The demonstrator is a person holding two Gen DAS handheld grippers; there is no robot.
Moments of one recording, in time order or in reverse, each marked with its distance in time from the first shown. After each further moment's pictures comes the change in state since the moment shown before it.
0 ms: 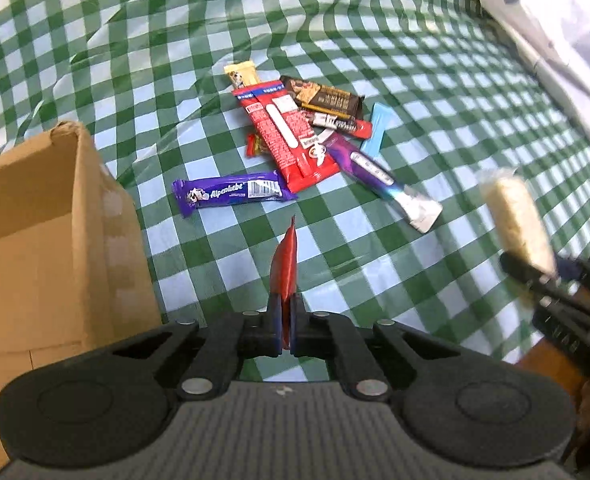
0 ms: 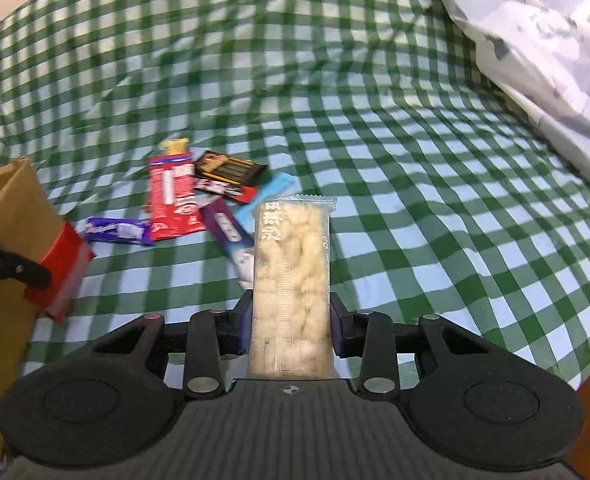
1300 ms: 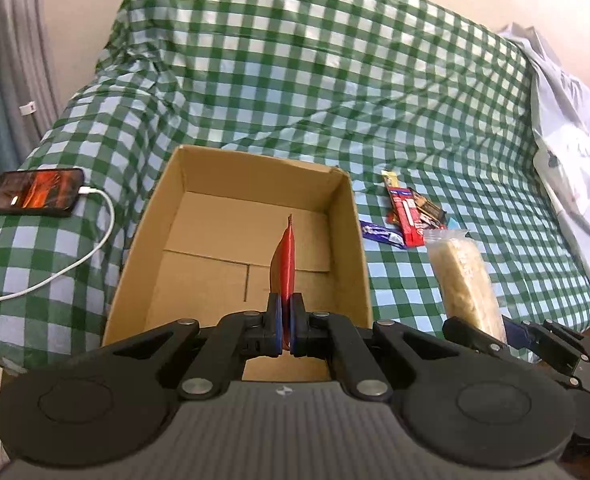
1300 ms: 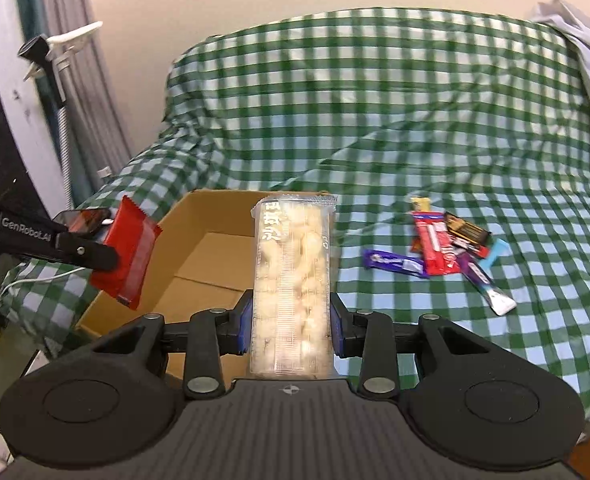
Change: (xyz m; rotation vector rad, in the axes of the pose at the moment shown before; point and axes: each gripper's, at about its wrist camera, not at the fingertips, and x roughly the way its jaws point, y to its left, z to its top) left arm -0.264 0.139 -0.179 -0.348 -0.291 0.124; right arm -0.188 0.214 0.000 -0.160 -0.090 0.351
